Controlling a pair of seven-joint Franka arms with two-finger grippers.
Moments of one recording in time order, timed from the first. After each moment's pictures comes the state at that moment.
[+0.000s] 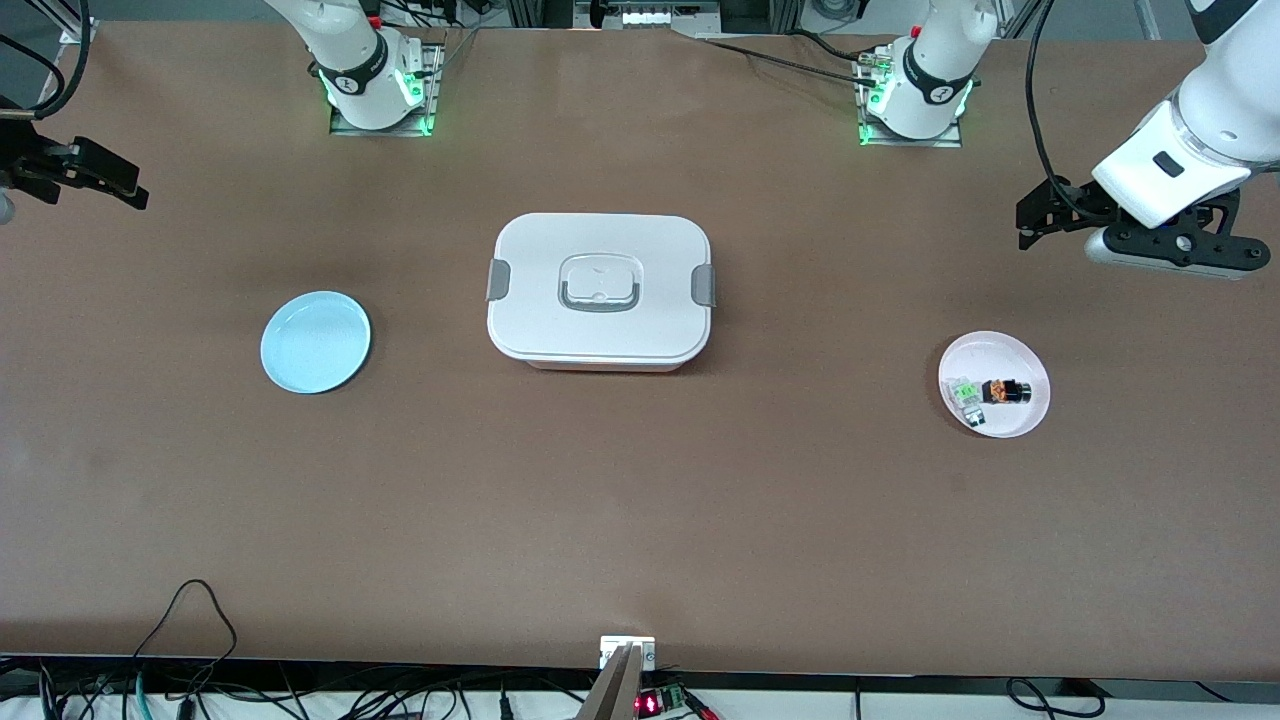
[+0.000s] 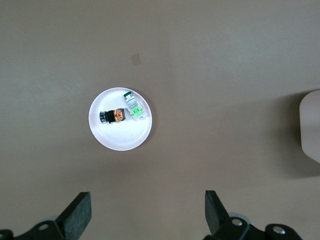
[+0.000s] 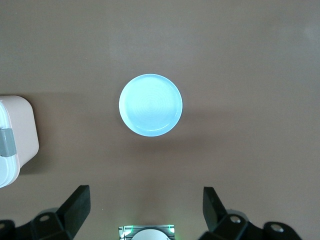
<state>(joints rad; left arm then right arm) -0.04 -0.03 -0.09 -1.67 0.03 1.61 0.03 -0.04 -0.08 -0.02 -1.66 -0.03 1.50 -0.01</state>
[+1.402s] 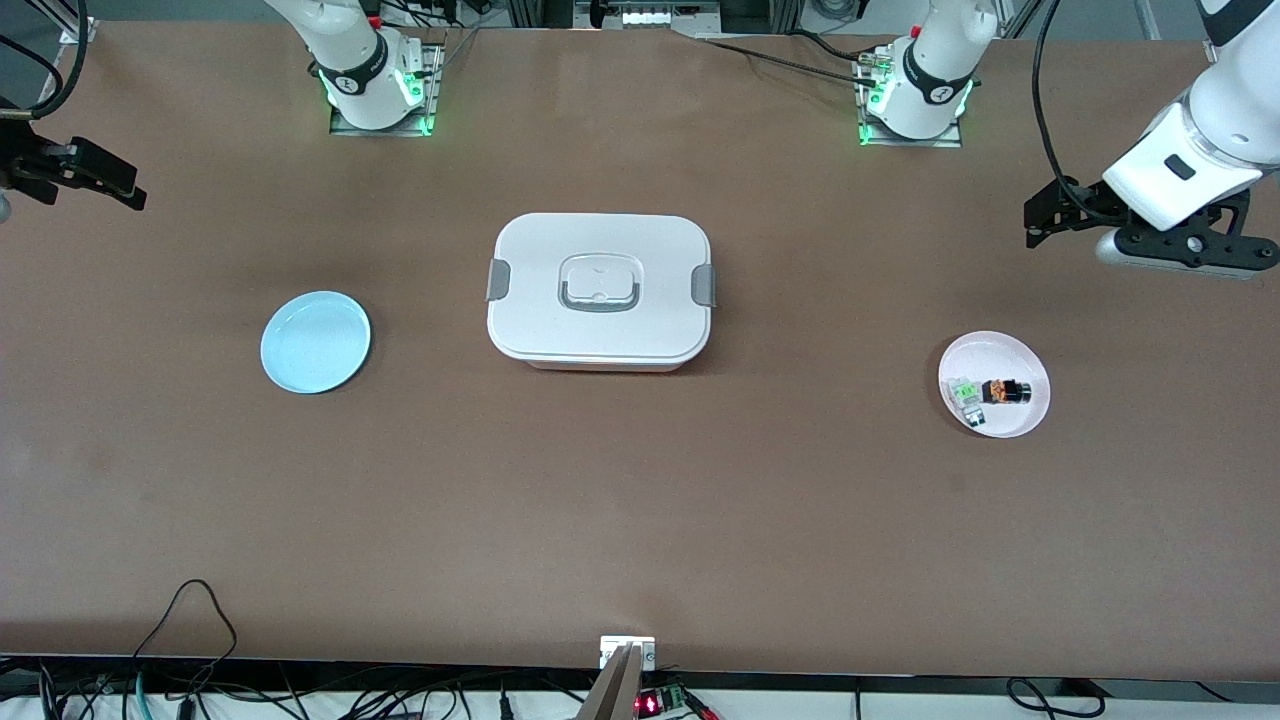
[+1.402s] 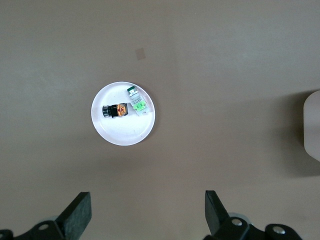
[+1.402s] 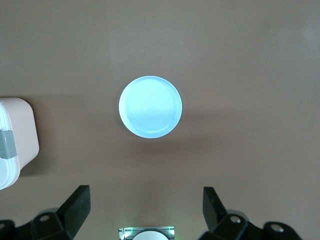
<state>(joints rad) -0.03 -0.03 -0.07 -1.67 0.03 1.59 0.02 -0.04 -0.08 -0.02 -1.66 -0.03 1.50 -0.01</state>
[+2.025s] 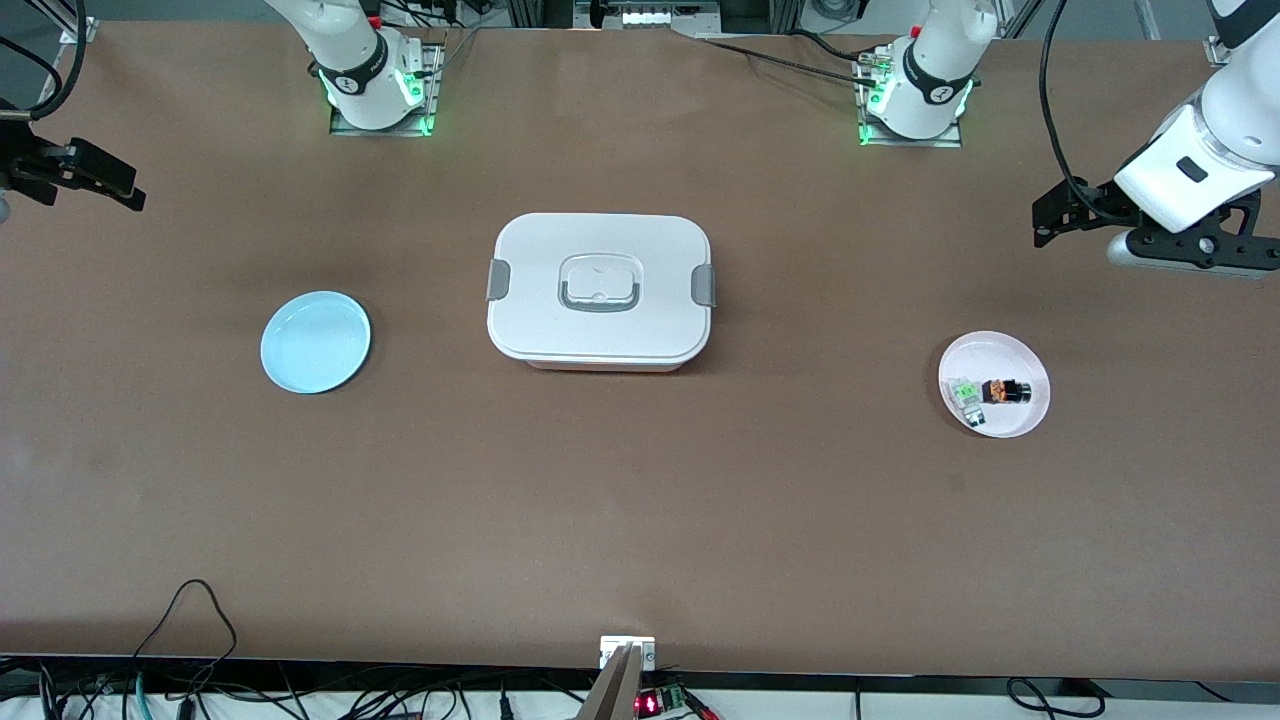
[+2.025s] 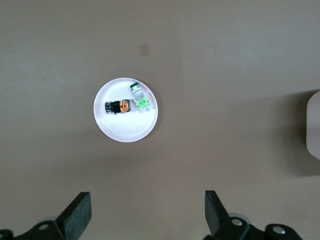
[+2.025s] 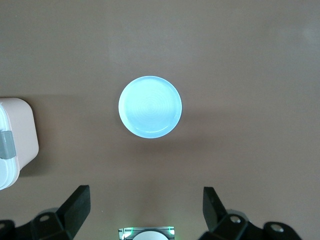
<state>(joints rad) -0.03 -0.03 -0.07 -1.67 0.03 1.57 0.02 -0.04 -0.07 -0.02 -1.66 -0.03 1.51 -0.01</state>
